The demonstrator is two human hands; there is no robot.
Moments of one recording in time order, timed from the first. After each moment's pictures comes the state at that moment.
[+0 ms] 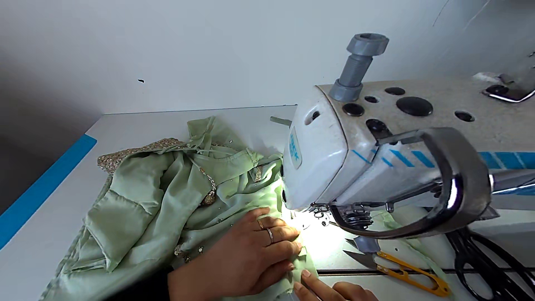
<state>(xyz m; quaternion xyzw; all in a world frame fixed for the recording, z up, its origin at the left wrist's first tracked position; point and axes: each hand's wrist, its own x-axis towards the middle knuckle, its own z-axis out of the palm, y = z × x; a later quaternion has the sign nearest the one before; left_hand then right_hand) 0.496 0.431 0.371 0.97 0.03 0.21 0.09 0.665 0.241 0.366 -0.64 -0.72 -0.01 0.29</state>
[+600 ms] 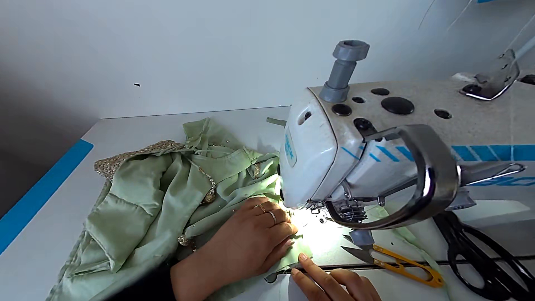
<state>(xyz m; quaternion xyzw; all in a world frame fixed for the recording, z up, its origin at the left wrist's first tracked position) 0.508 0.438 0.383 0.97 0.08 0.22 0.02 0.663 0.247 0.370 -0.66 -0.71 0.01 0.24</state>
